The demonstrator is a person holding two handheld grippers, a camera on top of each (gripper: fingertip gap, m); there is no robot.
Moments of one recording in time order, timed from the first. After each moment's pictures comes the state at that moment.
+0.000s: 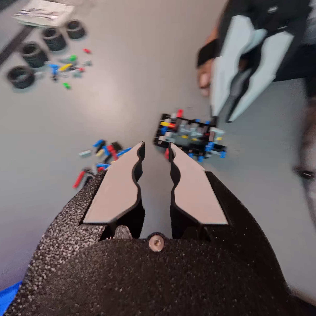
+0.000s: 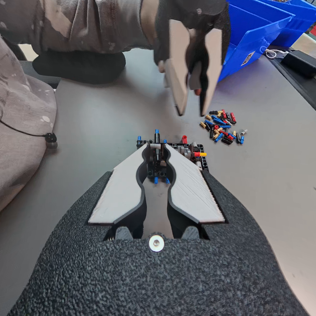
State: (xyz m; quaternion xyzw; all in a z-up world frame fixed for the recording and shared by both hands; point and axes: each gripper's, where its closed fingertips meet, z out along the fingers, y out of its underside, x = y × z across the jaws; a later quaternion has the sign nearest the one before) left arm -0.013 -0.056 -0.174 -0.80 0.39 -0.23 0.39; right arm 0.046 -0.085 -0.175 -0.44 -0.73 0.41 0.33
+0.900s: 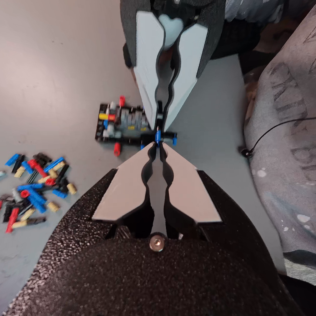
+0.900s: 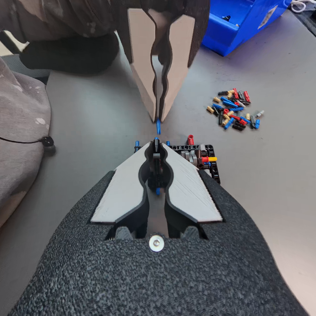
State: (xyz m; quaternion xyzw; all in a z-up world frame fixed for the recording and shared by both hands) left arm 0.019 -0.097 -0.197 -0.80 0.45 -0.25 0.31; right arm 0.040 -0.086 -0.193 -0.48 -0.74 0.38 0.27
